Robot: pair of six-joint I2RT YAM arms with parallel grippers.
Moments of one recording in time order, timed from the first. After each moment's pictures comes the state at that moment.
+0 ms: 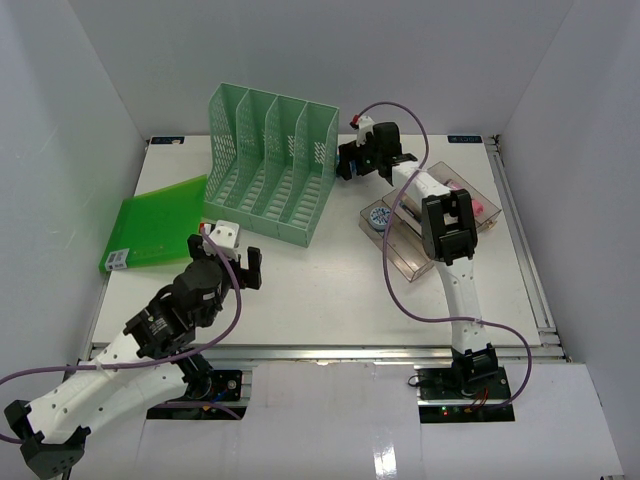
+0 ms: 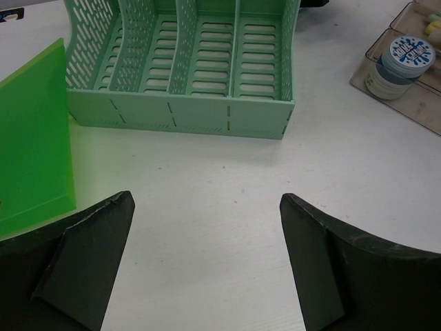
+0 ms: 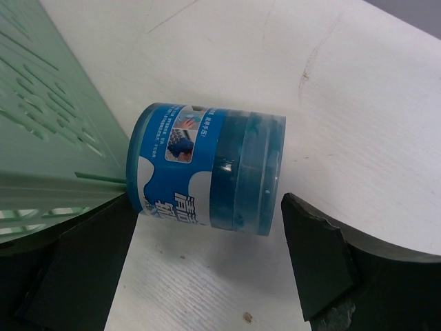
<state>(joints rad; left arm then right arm) -0.86 0.59 0.69 -0.41 -0.61 -0.14 0.33 2.52 2.11 -0.13 -0.35 -0.07</state>
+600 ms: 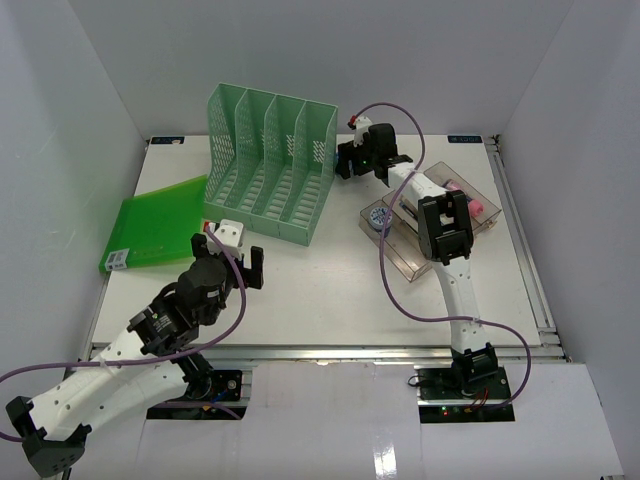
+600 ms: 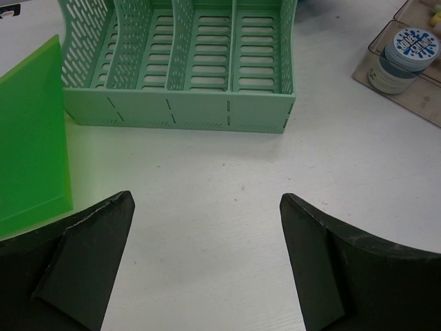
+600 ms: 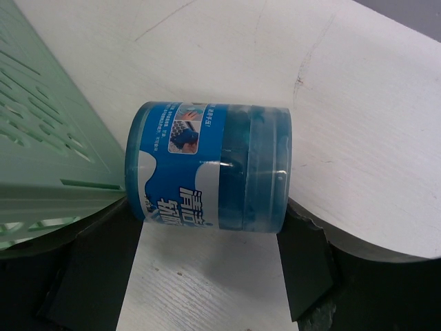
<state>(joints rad) -0.86 0.61 0.69 -0.40 -0.61 -0.14 0.34 2.55 2.14 -0.12 -0.30 -0.05</state>
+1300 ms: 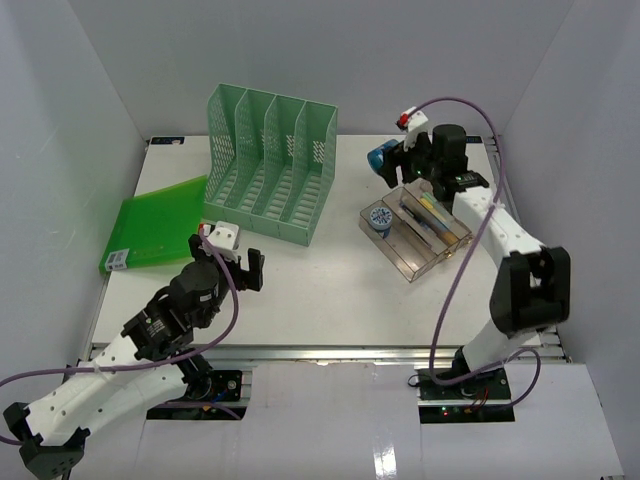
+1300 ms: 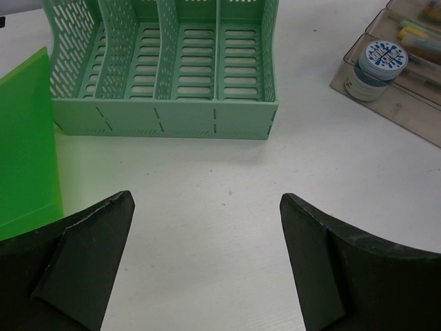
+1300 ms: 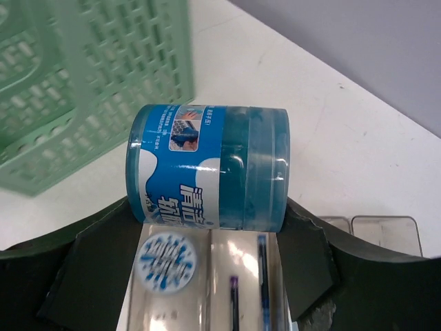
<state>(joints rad) -0.86 0.57 0.69 -0.40 -0.56 -0.13 0.25 1.61 1.31 -0.08 -0.37 -0.23</state>
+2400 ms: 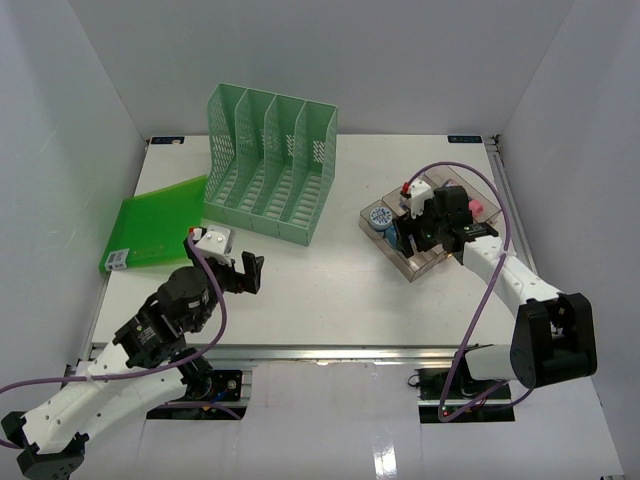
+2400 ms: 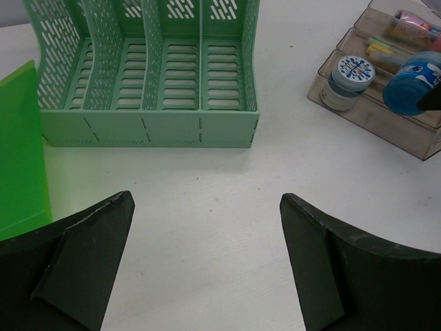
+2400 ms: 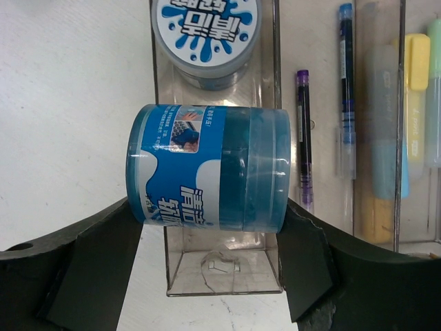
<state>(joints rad) -0.85 0.50 0.69 -0.39 -0.51 -0.13 0.26 1.33 0.87 -0.33 -0.26 -0.27</state>
